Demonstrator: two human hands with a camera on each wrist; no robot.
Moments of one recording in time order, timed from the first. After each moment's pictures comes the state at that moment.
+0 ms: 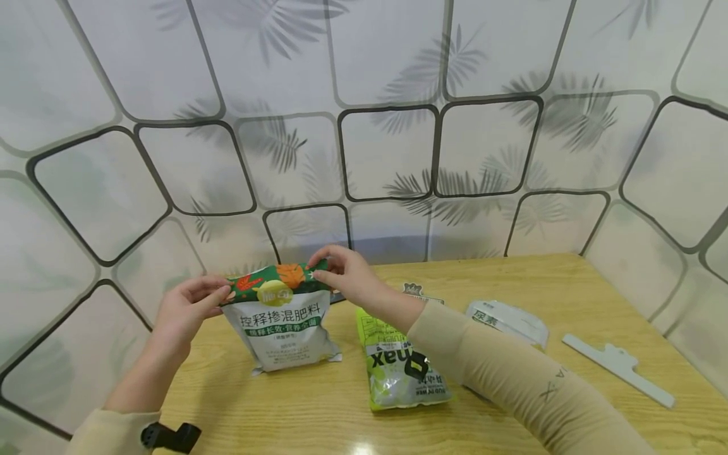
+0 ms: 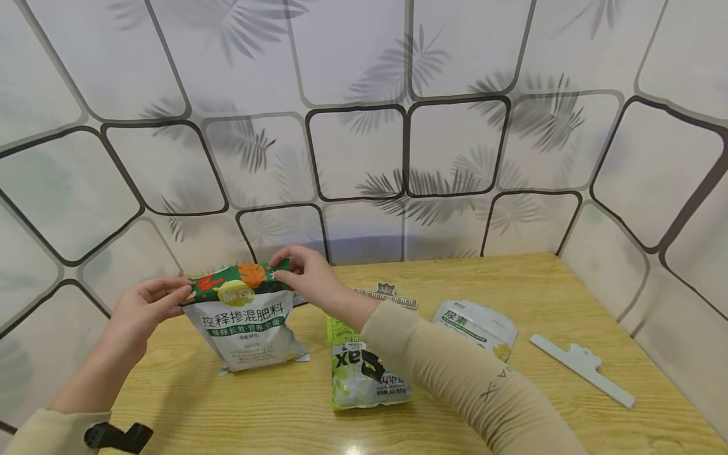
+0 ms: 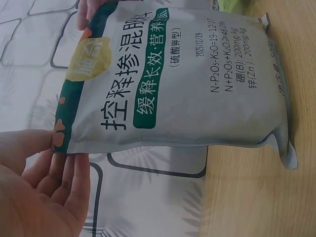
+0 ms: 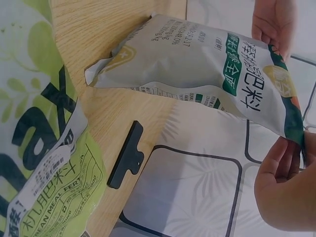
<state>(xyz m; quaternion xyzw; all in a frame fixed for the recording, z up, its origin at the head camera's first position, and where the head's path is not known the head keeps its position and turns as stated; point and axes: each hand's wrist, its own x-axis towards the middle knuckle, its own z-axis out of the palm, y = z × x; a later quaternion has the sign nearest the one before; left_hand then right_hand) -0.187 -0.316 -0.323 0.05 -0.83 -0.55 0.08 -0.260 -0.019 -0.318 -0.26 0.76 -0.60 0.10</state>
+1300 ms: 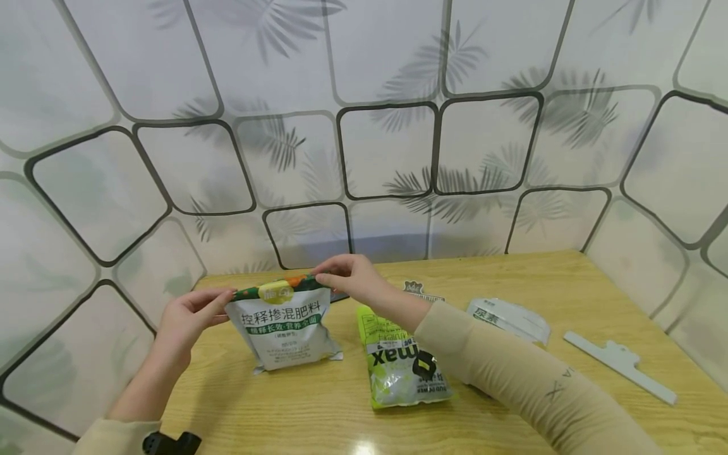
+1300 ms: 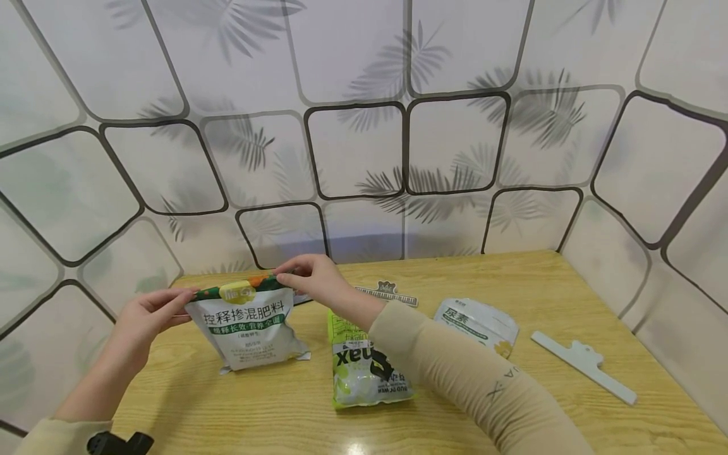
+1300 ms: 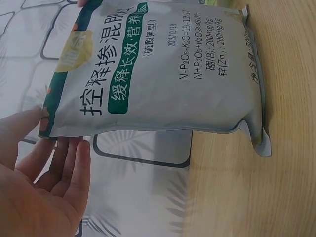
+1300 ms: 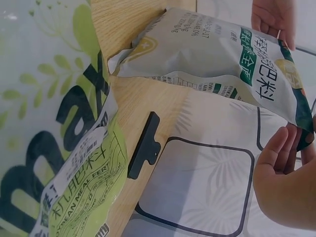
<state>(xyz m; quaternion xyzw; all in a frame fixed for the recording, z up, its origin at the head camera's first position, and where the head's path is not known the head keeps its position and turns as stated) -0.181 -0.320 -0.338 0.04 -0.83 -0.56 0.06 -0.264 -0.009 -0.329 -0.24 0.77 -0.58 0.13</state>
